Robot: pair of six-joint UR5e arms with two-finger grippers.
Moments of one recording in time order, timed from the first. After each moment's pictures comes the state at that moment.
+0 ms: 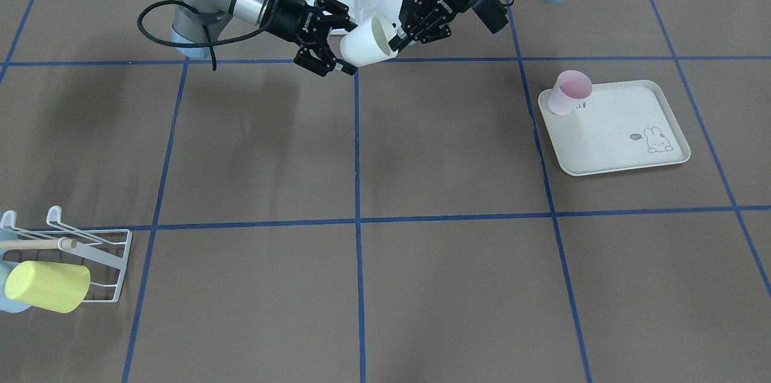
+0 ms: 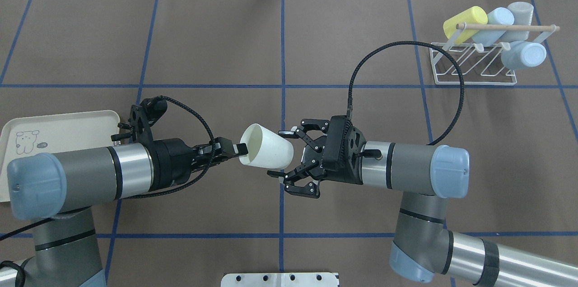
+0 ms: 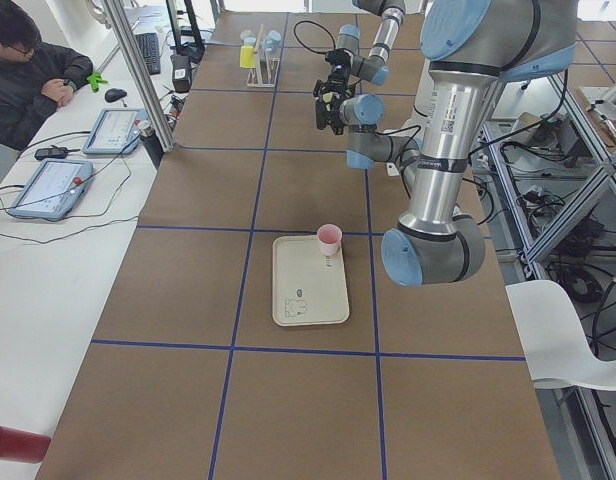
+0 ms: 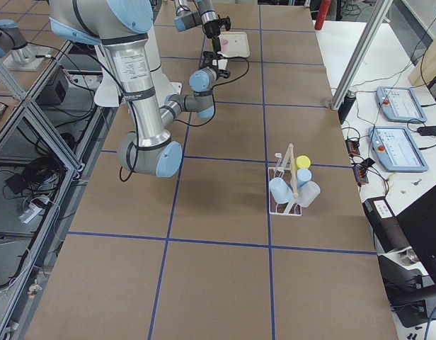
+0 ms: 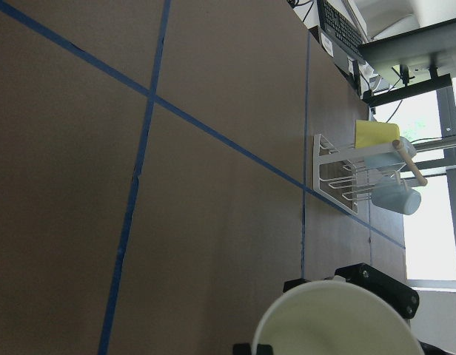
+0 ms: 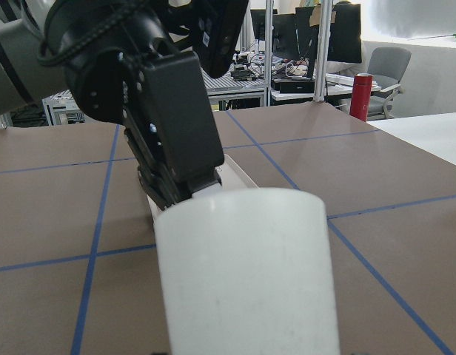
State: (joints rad) left arm -0.37 -1.83 -1.99 -2.56 -1.59 -1.68; right arm 0.37 -1.17 1.68 -0.18 1.69 0.24
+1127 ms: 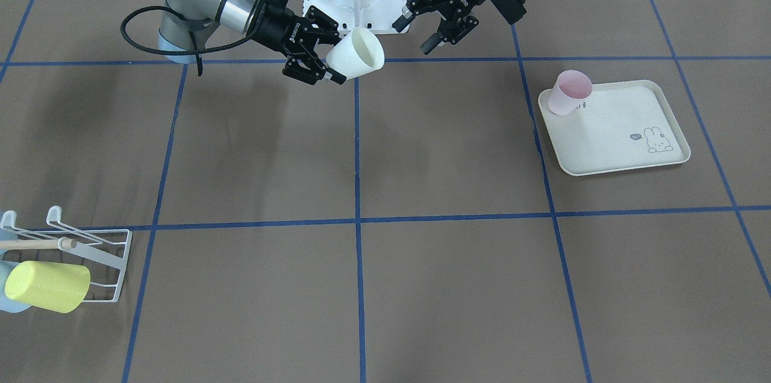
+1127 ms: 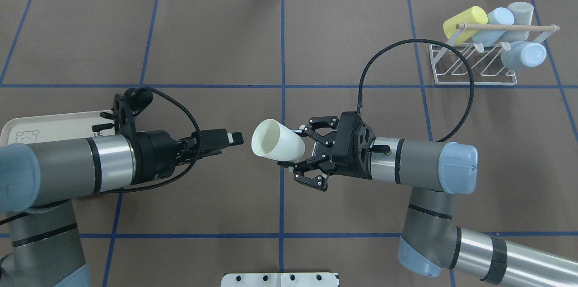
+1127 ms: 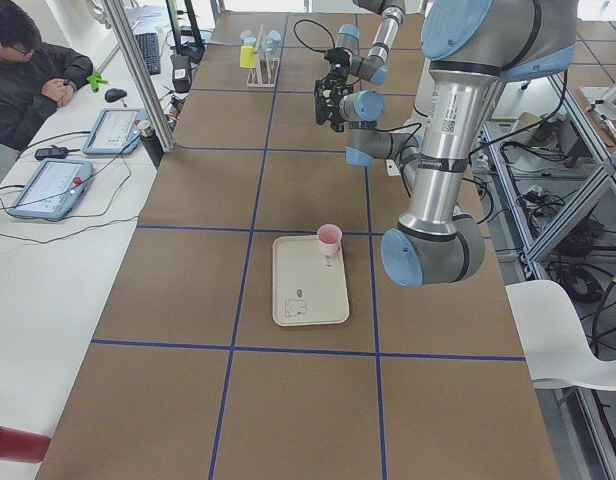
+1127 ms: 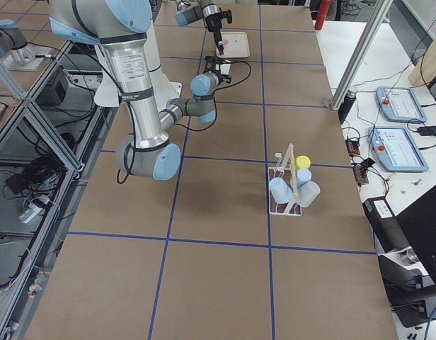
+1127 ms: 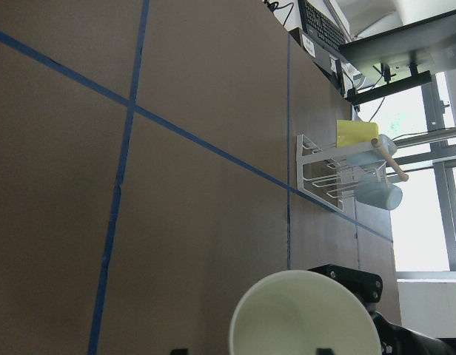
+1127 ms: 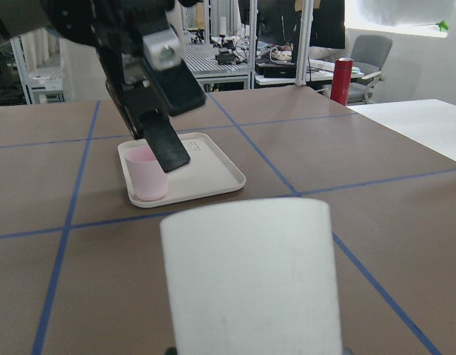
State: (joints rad) left arm -0.45 -1.76 -2.08 -2.45 -1.65 -1.58; right arm 0.41 -1.22 1.67 -0.20 1.69 0.23
